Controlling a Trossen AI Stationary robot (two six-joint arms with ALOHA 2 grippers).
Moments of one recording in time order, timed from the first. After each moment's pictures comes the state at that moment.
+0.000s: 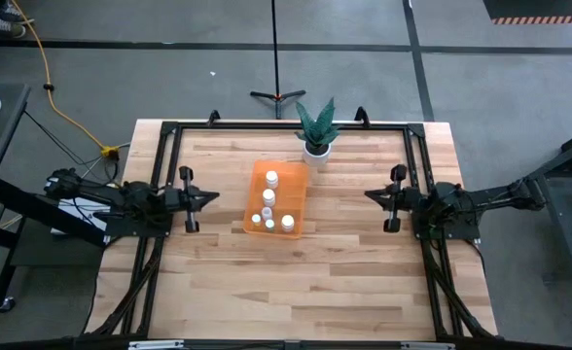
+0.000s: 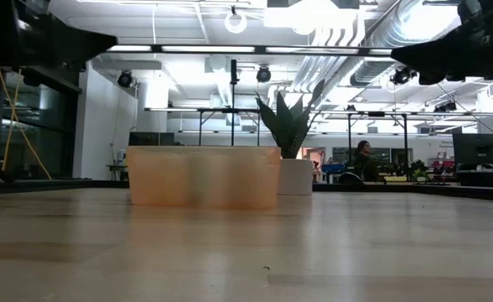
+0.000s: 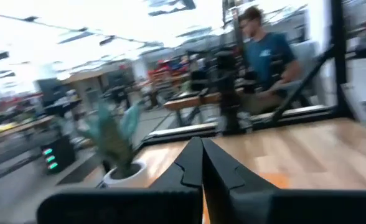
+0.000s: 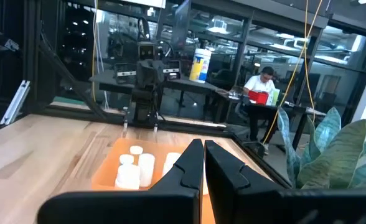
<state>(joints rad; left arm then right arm) -0.24 0.14 0.01 0.33 -0.39 0.30 0.13 0.19 0.01 0.33 0.28 -0.22</state>
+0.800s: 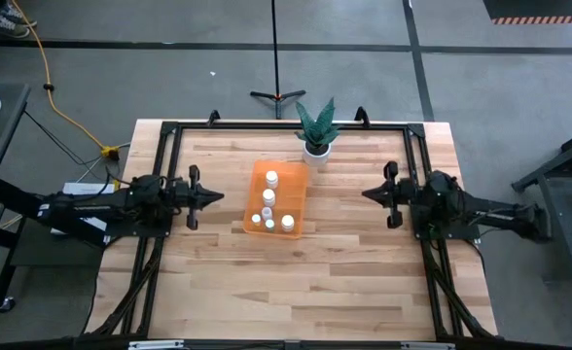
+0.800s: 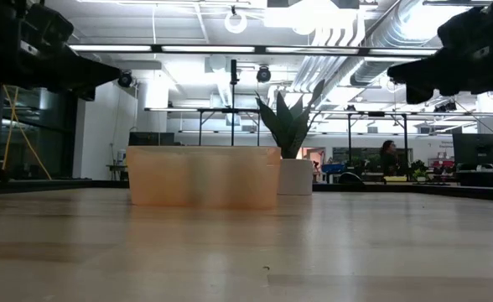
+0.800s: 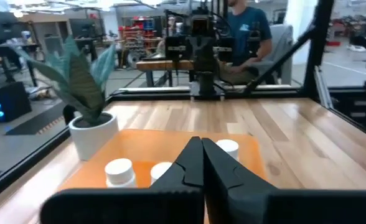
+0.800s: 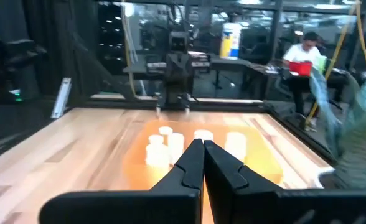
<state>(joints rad) 0.10 0.10 0.01 0.09 0.02 0.06 -0.28 0.20 0.01 0.23 -0.27 -0.03</state>
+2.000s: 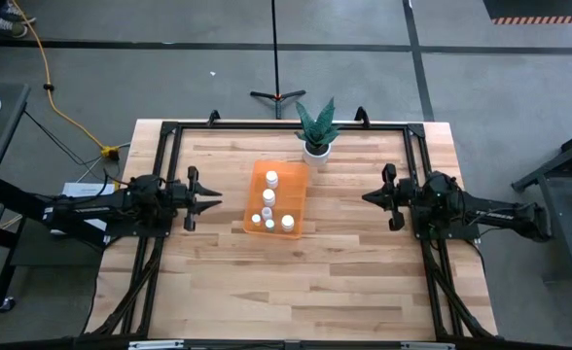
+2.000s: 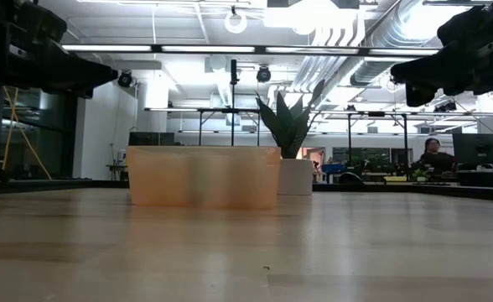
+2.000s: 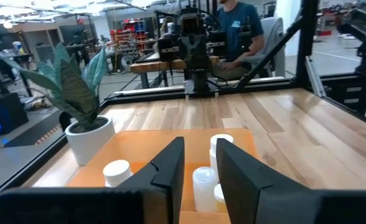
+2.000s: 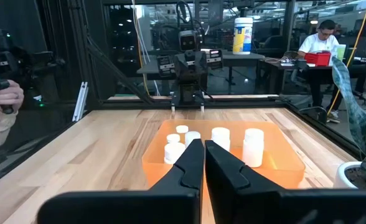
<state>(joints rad) 0.10 0.01 0.02 0.00 0.06 0.13 -0.26 0.19 0.01 0.22 -0.29 0.04</state>
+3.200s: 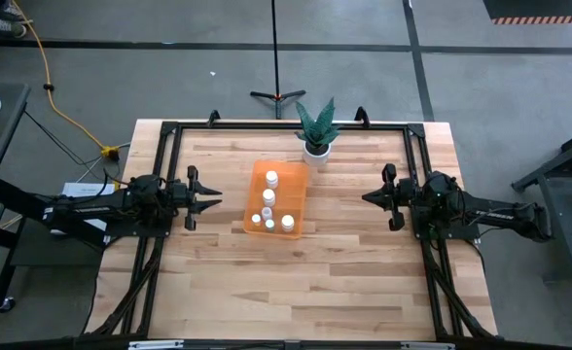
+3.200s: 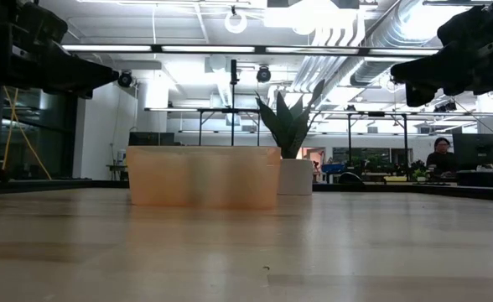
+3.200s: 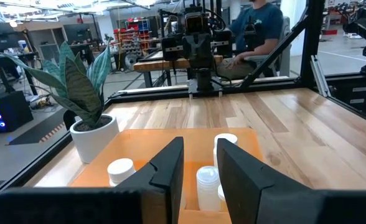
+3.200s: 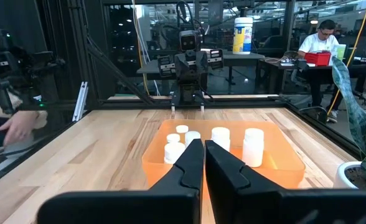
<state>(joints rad) 0.10 0.01 0.02 0.00 0.04 0.13 -0.26 0.19 0.01 0.22 -0.29 0.04</state>
